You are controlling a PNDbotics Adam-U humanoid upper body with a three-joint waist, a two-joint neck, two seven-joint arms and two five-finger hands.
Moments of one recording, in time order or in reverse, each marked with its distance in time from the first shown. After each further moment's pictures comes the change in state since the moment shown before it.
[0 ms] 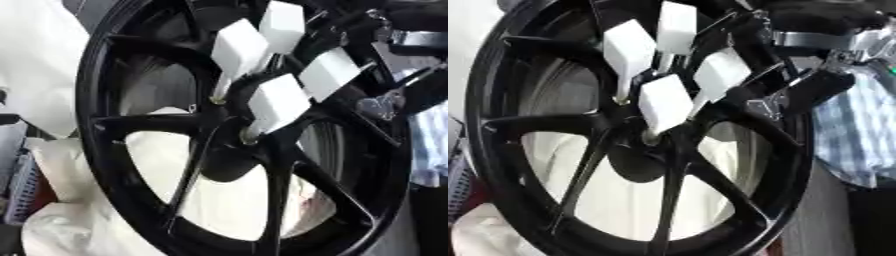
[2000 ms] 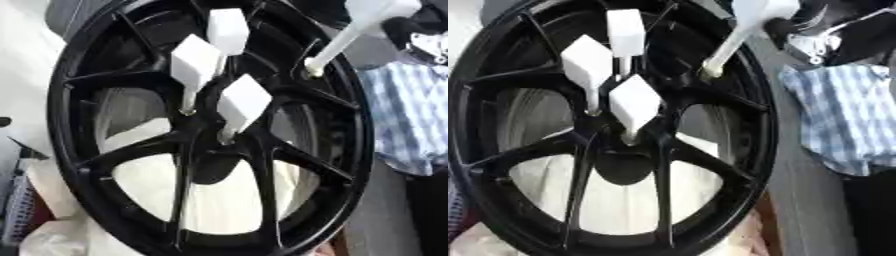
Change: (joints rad) left arm 0.044 -0.010 0.025 0.000 0.007 -0.020 0.023; right arm 0.294 -0.115 -0.272 -0.004 -0.485 0.151 -0.389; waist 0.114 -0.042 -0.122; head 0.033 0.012
